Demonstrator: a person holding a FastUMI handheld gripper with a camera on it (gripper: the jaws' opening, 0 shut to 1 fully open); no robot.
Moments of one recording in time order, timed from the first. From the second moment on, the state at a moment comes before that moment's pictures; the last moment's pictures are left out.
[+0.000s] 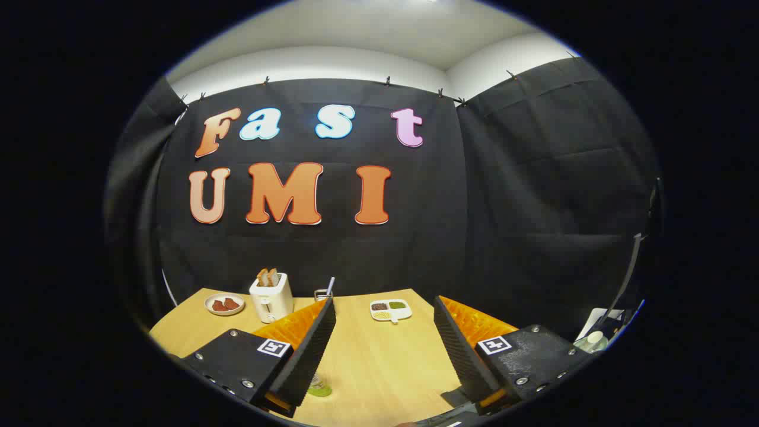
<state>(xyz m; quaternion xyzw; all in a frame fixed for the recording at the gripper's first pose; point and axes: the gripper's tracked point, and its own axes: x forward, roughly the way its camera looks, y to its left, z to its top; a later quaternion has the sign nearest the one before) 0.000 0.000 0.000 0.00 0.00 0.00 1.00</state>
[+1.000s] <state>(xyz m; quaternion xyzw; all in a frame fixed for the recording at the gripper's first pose) -0.017 0.036 -0.001 -0.02 0.01 0.07 1.00</state>
